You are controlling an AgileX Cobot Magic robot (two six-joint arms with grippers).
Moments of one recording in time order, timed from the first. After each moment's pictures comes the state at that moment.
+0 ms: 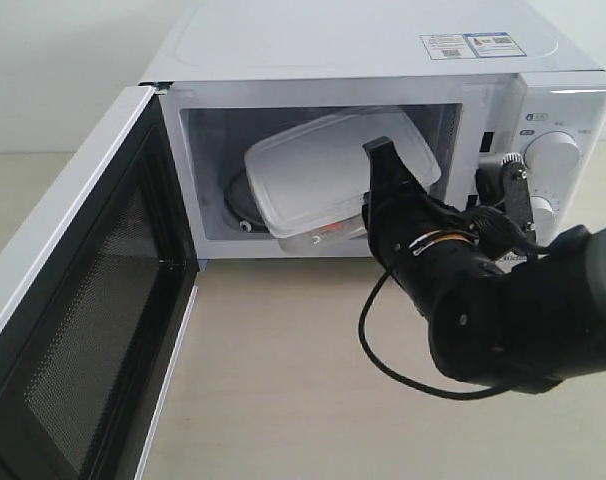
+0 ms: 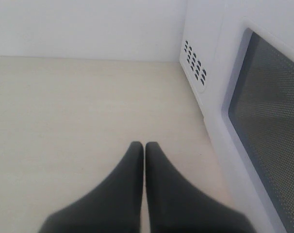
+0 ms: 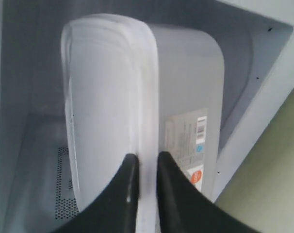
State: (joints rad) left arm 0.06 0.00 0.00 -0.02 0.31 -0.04; right arm 0.68 1.79 -0.71 0.80 -0.83 0.88
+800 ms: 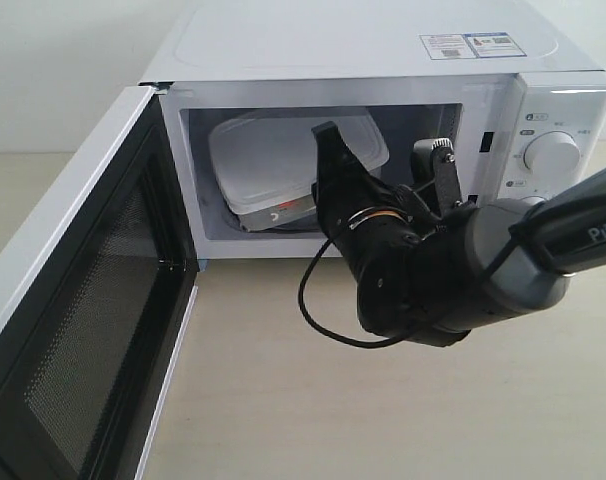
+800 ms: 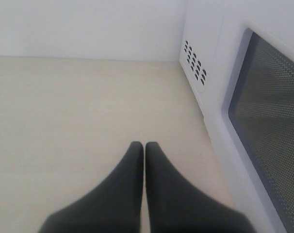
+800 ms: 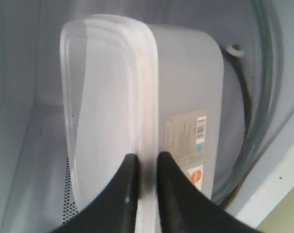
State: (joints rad) left arm 0.06 0.00 0.00 -0.02 0.31 -0.04; right arm 0.67 1.97 -0.94 0.77 -0.82 0.89
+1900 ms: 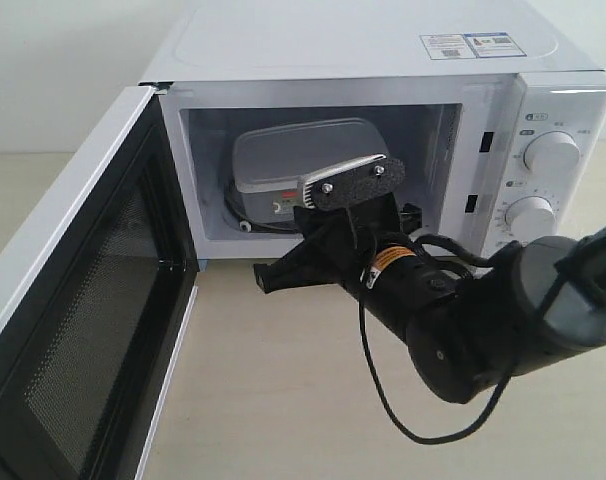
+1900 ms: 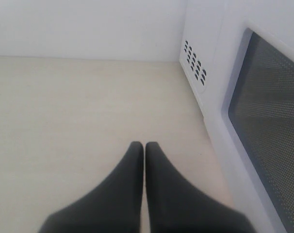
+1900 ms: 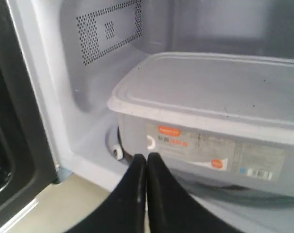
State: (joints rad) left arm 0.06 0.00 0.00 -0.02 0.31 -0.04; right arm 0.64 1.96 -0.77 0.26 -0.92 -0.12
